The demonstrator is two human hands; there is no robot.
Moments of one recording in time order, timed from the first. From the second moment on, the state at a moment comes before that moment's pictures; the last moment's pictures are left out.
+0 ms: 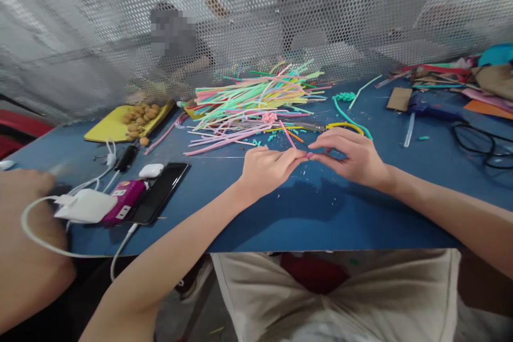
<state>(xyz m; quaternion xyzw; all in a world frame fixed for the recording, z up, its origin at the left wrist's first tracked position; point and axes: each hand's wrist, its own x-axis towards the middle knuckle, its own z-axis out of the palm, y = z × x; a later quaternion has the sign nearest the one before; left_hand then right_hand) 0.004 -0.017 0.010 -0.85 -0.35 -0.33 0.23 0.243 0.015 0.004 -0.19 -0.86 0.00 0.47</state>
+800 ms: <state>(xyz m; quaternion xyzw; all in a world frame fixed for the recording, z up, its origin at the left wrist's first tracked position) 0.009 -0.013 0.012 -0.84 -0.35 -0.37 0.17 0.251 0.019 0.012 -0.23 -0.87 -0.15 0.41</state>
